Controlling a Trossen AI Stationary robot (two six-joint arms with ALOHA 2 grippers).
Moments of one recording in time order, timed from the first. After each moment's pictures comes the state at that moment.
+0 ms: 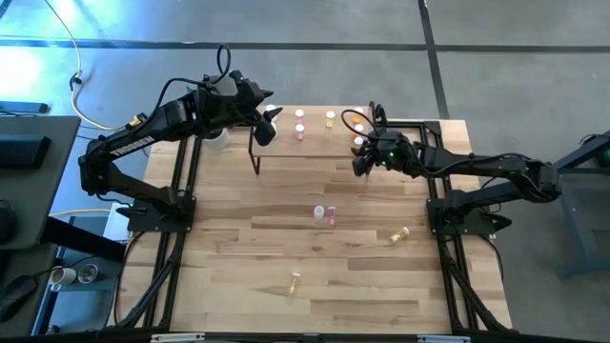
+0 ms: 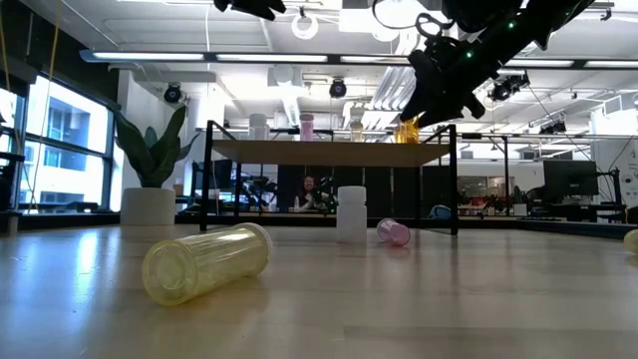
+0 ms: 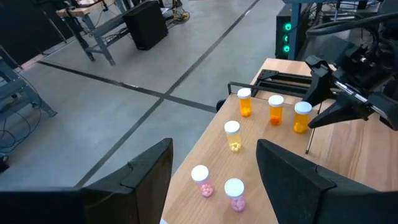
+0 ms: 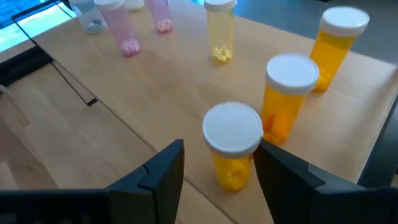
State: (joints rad) left arm 0.49 1.30 1.50 -0.58 -0.27 0.14; right arm -0.32 1.15 0.74 -0.15 0.35 0.37
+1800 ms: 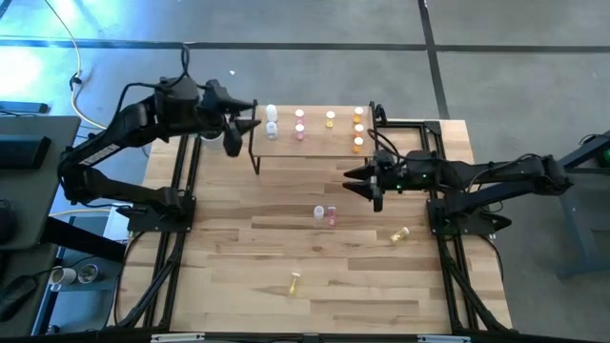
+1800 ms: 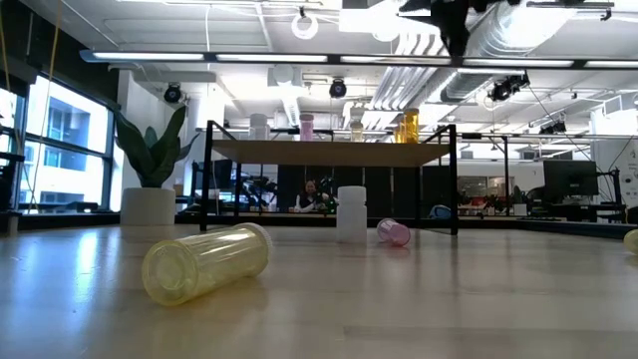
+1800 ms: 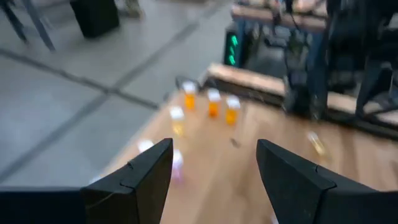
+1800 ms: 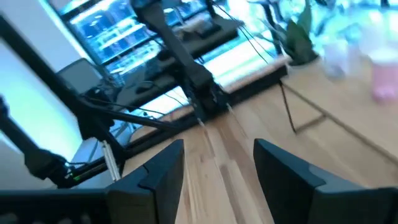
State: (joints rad) left arm 0.47 1.12 1.50 -0.76 -0.07 -0.03; right arm 0.01 0.99 0.77 0.08 0.05 0.44
